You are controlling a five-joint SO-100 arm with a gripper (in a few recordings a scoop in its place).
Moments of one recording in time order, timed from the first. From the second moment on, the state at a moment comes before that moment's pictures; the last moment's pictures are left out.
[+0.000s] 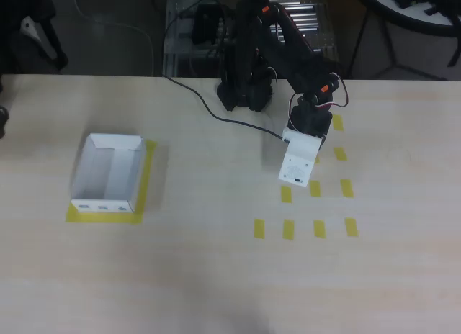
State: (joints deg) arm -44.6 90.8 117.3 66.8 -30.6
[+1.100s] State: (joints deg) arm 39.4 114.0 91.7 63.5 -19.5
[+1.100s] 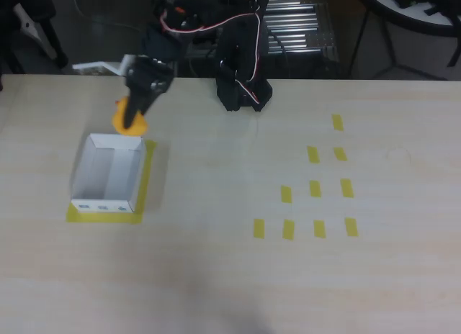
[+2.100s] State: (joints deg) arm 50.5 74.4 85.1 47.5 -24.5
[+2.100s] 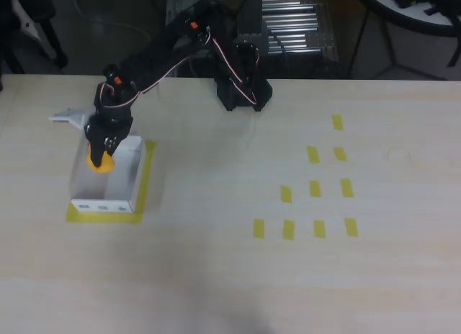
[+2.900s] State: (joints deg) arm 50.5 72.1 85.1 40.7 -34.2
